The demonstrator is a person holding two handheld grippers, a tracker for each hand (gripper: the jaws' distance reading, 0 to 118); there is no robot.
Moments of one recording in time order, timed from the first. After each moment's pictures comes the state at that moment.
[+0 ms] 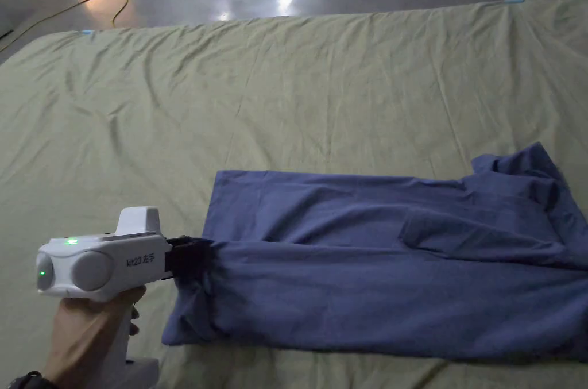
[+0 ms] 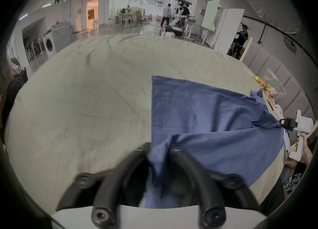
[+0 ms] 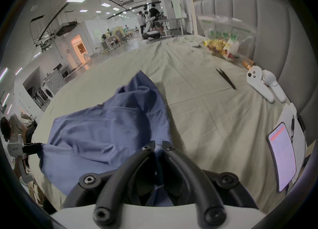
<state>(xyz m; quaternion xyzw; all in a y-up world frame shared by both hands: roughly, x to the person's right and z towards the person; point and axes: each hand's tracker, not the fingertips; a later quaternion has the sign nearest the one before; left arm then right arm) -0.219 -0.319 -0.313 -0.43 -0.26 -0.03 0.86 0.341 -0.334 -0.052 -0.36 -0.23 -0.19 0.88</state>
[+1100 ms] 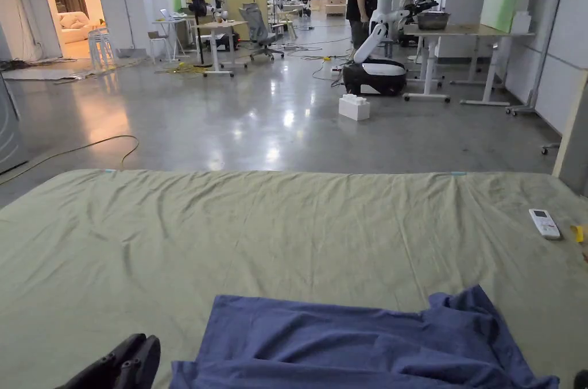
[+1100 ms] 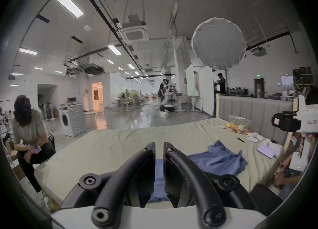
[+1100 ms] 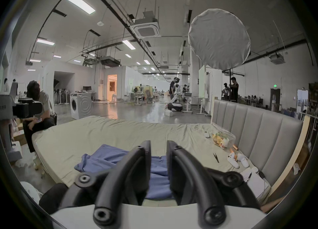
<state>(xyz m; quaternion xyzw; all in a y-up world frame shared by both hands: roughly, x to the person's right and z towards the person) -0.263 -0.116 -0.006 -0.05 -0.28 -0.05 0.96 0.094 -0.144 0.162 -0.03 -0.17 0.05 0.98</state>
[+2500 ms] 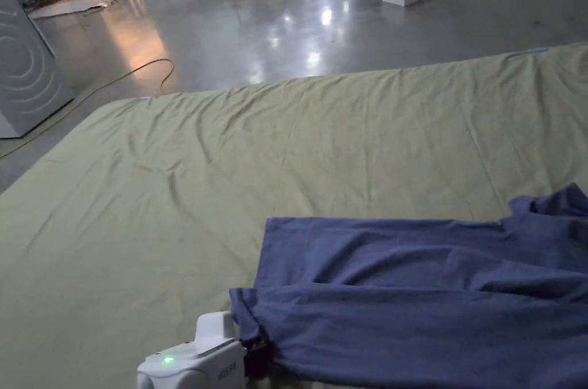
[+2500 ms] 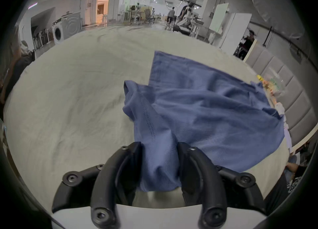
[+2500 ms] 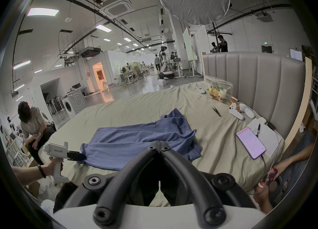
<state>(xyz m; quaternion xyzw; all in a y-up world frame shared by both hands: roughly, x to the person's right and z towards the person) -0.220 -0.379 -0.263 -0.43 -0.21 -0.04 0.87 0.155 -0.209 0.148 -0.17 -0.21 -0.12 0.96</state>
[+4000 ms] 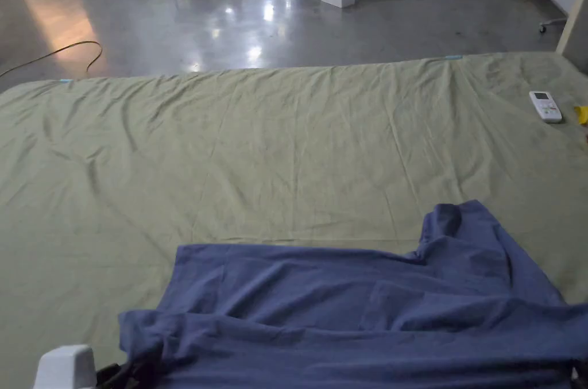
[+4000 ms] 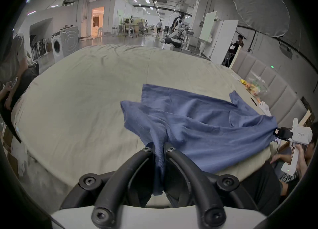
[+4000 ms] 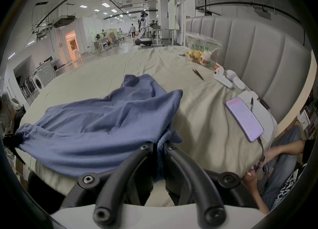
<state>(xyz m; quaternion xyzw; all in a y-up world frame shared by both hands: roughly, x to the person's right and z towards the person) -0.278 -0.298 -0.156 -0.38 -0.25 -0.02 0.89 0.211 -0.311 0.094 -0.36 -0.29 -0.12 0.88</state>
